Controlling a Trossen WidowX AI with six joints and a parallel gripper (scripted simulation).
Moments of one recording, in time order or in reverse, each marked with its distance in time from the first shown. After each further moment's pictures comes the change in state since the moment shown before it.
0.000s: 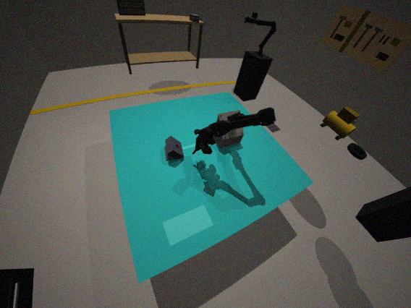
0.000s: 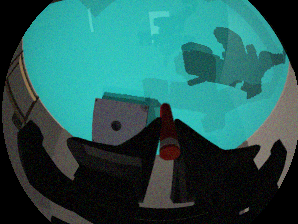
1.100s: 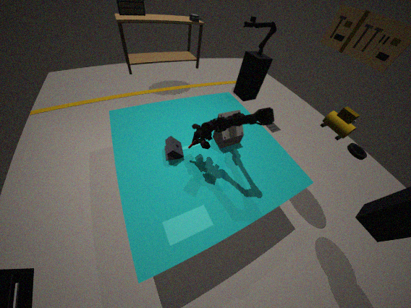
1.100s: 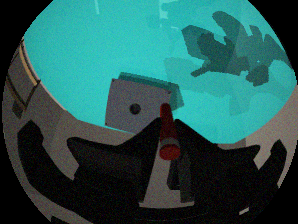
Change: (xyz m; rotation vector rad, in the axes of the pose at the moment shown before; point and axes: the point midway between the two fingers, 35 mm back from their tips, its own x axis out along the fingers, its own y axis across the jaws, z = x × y) arm -0.005 0.042 -0.010 -0.081 0.174 0.028
